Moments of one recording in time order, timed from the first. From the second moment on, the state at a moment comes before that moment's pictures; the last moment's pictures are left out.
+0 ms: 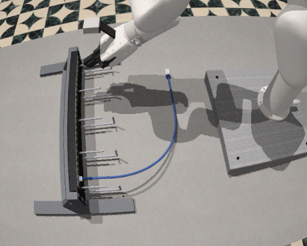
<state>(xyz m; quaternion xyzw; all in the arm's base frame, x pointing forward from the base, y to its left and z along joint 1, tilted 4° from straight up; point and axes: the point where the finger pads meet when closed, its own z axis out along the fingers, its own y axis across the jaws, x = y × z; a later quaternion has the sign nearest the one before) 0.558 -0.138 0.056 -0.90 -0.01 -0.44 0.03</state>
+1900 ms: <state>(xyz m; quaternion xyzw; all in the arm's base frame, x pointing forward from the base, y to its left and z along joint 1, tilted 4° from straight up) 0.441 -0.135 0.133 -0.91 -0.10 -0.41 0.03</state>
